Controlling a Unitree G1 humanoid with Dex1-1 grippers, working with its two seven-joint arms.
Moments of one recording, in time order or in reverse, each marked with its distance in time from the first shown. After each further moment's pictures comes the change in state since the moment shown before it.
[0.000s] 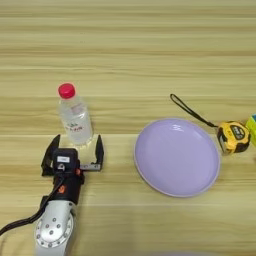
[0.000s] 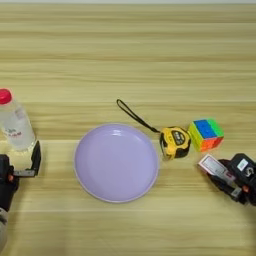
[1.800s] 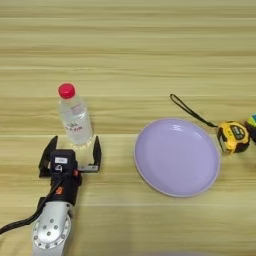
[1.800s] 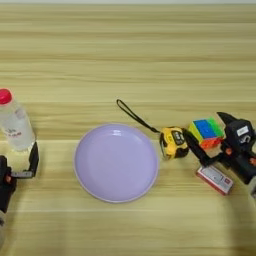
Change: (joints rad) left arm 0.002 0.009 0.012 0.010 -0.007 -0.001 -0.006; right arm -0.167 0.266 -0.048 -0.135 0.241 0.031 -0.290
